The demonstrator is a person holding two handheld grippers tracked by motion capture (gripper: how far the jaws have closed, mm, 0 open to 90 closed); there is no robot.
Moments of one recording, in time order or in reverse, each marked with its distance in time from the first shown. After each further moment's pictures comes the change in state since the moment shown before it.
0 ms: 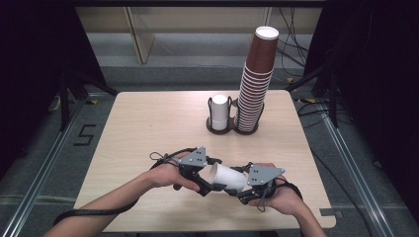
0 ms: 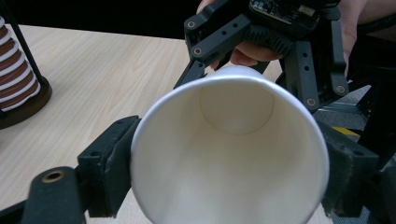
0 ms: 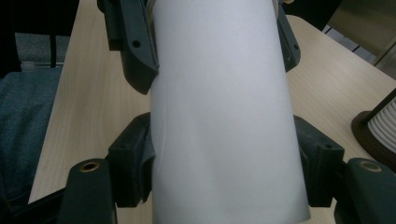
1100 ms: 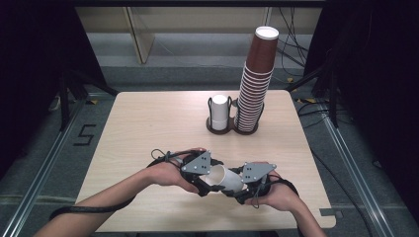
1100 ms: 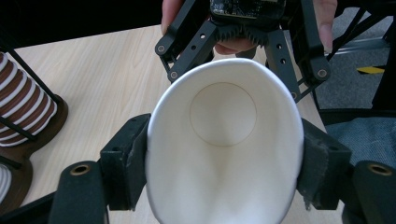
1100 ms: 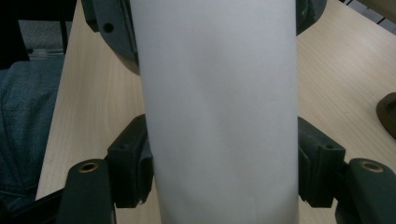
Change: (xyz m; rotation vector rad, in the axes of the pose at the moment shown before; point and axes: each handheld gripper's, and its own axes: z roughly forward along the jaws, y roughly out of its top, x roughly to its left) left arm -0.013 0.023 -0.006 0.156 0.027 0.240; right arm -0.003 0.004 0.012 0.087 0.049 0.038
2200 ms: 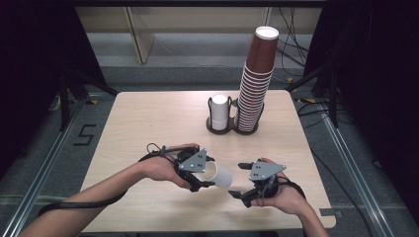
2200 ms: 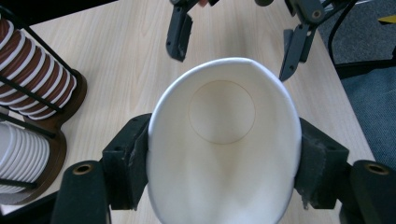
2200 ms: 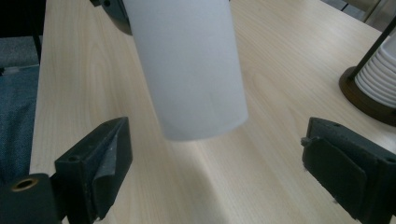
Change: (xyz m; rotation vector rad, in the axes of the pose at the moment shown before) left arm 0.008 -0.001 -0.018 0.141 0.027 0.074; right arm -0.001 -0.009 -0.017 -0.008 -0.104 0.087
